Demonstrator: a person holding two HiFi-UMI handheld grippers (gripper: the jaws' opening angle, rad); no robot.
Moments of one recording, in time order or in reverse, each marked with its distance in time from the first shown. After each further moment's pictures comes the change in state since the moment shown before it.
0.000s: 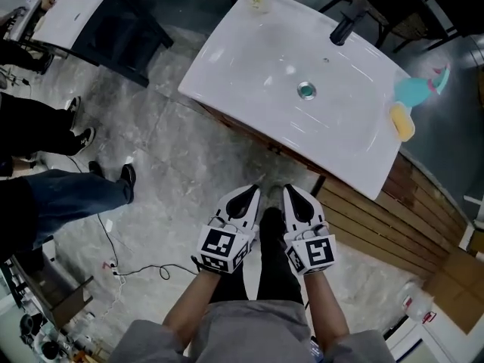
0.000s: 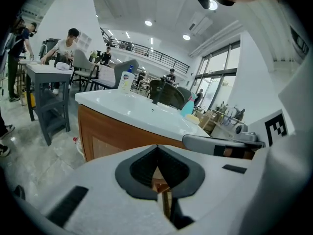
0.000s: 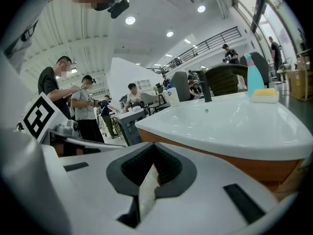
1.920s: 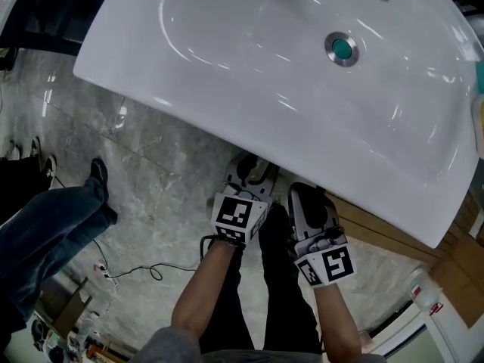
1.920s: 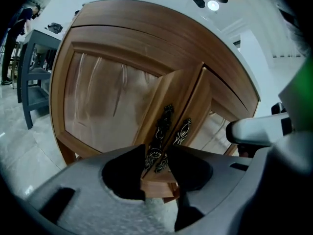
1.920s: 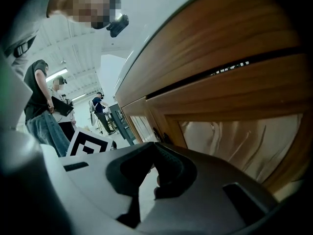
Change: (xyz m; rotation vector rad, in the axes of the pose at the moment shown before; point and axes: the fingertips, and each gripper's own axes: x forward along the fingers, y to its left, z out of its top) left arm 0.208 0.104 -0.165 -0.008 -0.032 -0.028; right arm 0.089 -0.088 -0.165 0.090 0.060 0.000
